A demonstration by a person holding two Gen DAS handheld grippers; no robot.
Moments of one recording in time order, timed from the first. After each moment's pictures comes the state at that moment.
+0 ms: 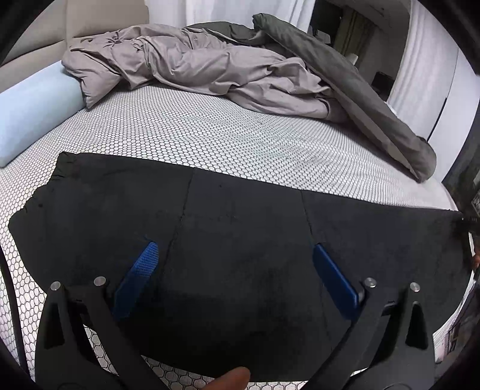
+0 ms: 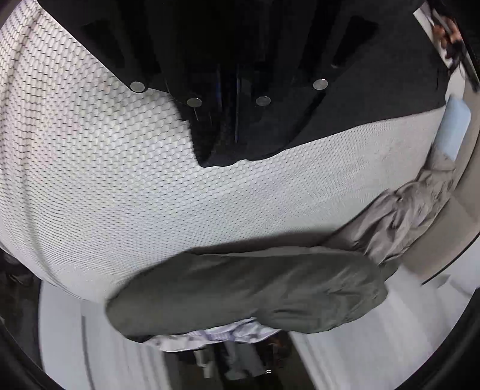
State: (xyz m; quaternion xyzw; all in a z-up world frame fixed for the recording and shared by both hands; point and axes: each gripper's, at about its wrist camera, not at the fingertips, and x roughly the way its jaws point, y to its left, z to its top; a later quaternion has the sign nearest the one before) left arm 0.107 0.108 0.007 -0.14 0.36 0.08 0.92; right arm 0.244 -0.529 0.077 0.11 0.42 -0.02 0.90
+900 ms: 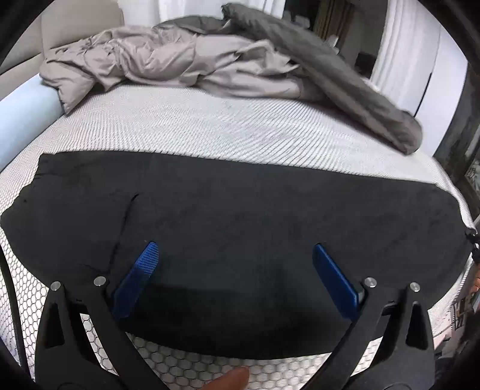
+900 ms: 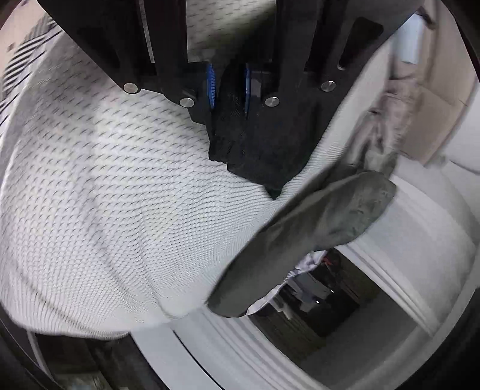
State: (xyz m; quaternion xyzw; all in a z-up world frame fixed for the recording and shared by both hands) left arm 0.102 0.050 0.004 -0.11 0.40 0.05 0.91; right arm 0.039 -0.605 0.041 0.32 0.29 -0.13 0.89
